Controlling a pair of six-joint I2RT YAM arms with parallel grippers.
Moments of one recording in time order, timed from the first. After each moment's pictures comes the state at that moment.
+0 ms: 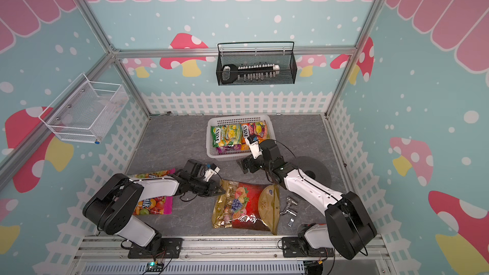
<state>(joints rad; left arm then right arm) -0.47 1.58 0.58 0.00 0.78 -0.46 0.55 1.34 0.81 -0.01 -0.21 0.08</state>
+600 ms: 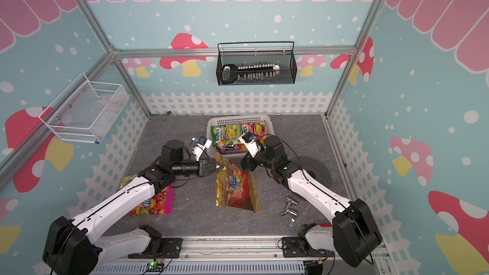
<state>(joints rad) -0.47 1.16 0.85 -0.15 0.78 -0.58 0.55 1.29 0.88 0.04 -0.45 -0.14</state>
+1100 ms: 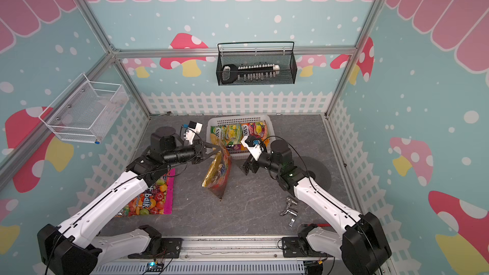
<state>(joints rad) -0.47 1.17 1.07 -0.25 0.62 -0.93 0.55 1.17 0.78 0.19 -0.49 -0.18</state>
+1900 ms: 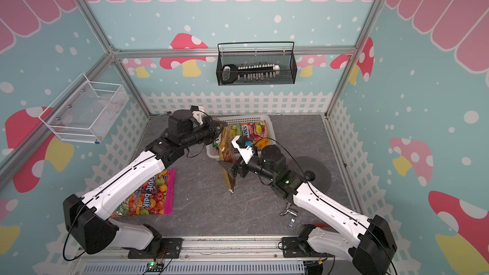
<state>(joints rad) -0.55 1.44 1.36 -0.20 0.22 -1.16 0.77 1.12 0.85 0.15 -0.22 0.02</state>
